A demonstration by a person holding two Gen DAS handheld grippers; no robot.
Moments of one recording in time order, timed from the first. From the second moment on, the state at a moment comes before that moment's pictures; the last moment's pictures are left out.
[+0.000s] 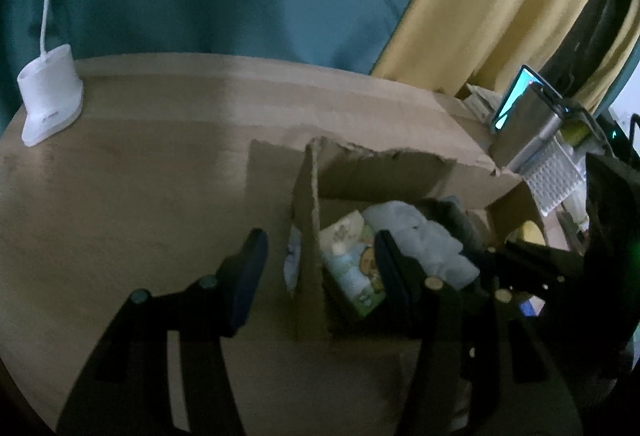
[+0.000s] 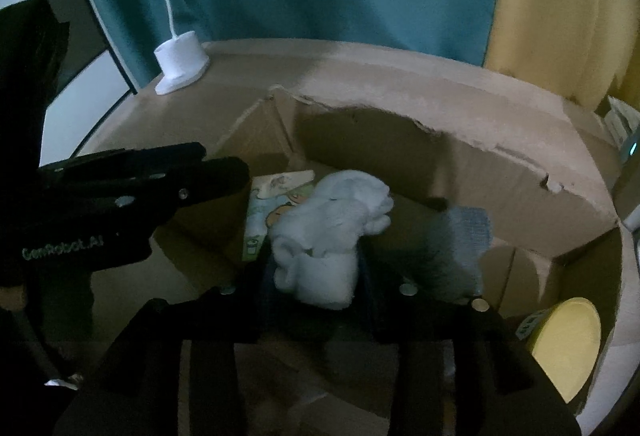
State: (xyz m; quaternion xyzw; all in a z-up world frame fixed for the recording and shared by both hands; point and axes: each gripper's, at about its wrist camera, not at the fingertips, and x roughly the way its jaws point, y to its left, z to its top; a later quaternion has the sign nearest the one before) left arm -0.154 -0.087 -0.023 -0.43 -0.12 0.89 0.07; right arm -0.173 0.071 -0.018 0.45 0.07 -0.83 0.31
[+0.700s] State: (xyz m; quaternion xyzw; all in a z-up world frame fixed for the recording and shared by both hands) left arm -0.136 -0.070 -0.007 -0.42 -0.11 0.90 0.09; right arm -0.150 0.087 0.002 0.42 0.08 -0.86 0.29
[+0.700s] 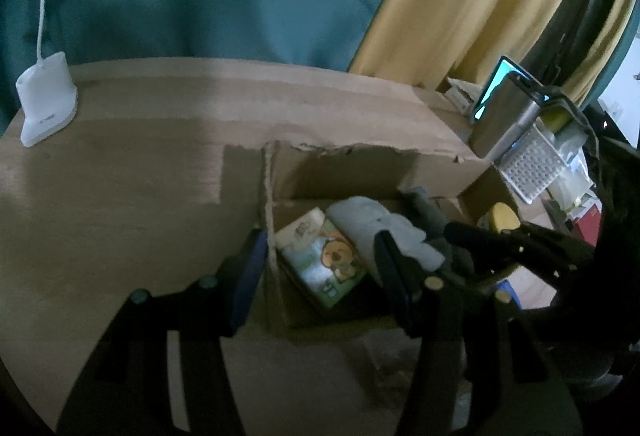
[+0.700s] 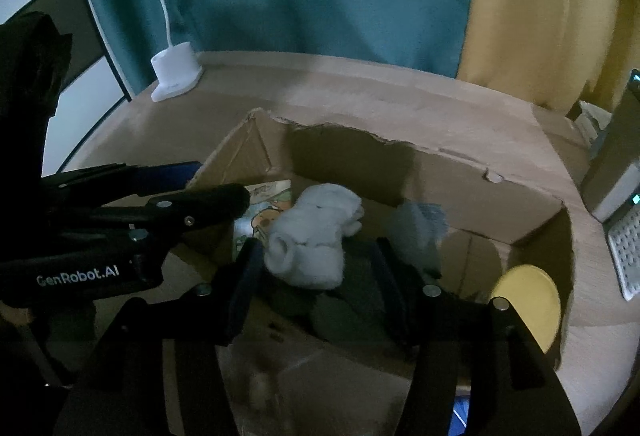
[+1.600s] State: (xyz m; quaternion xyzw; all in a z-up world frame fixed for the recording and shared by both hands) left arm -0.088 -0.040 0.020 -0.39 -0.09 0.91 0.09; right arm -0.103 0.139 0.028 0.39 0.06 -0.88 0.25
